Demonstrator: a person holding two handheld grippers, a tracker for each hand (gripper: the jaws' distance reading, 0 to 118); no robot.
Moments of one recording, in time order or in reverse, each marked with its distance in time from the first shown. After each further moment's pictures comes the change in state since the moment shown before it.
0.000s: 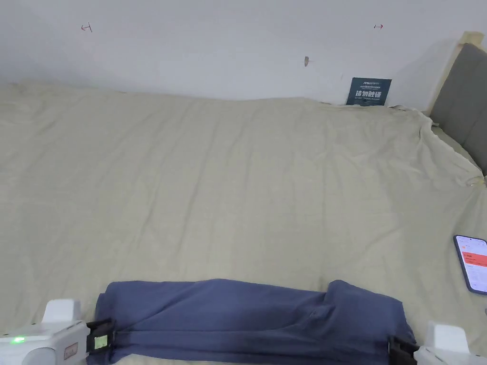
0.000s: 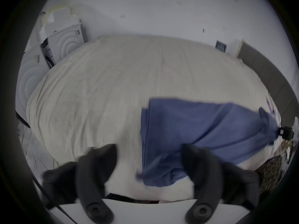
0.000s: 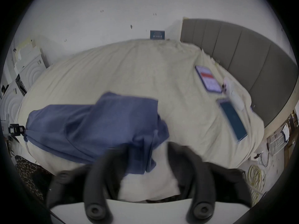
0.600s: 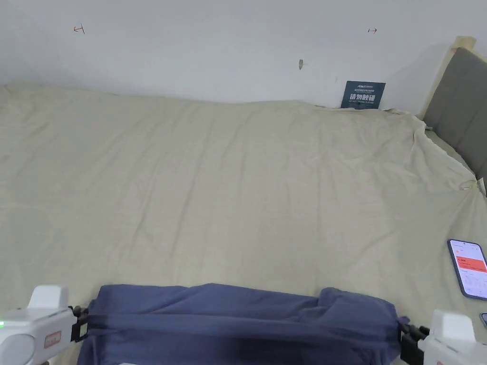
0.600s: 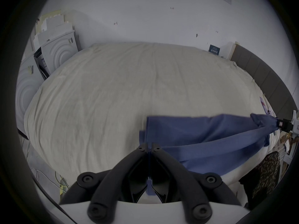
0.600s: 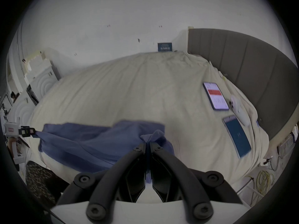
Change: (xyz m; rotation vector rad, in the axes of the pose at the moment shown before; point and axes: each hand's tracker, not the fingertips) left arm -0.021 0.022 -0.022 -0.032 -0.045 -0.089; right arm 0.010 0.014 0.004 -0.014 0.093 -0.039
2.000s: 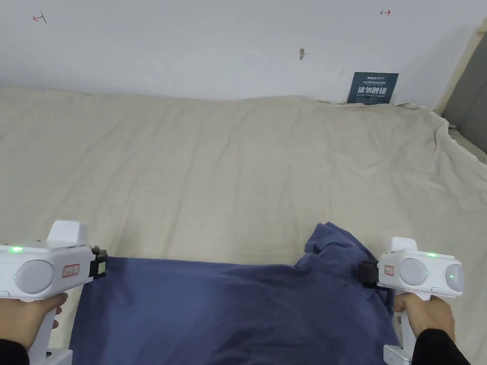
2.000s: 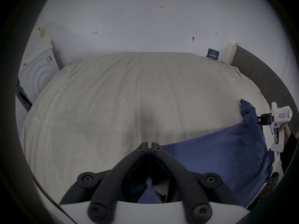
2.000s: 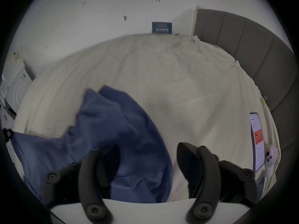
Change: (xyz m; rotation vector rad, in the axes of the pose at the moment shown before) left arm 0.040 0.217 -0.122 0.045 -0.059 -0.086; right arm -0.008 0.200 -0.268 -0.190 -0.107 -0.003
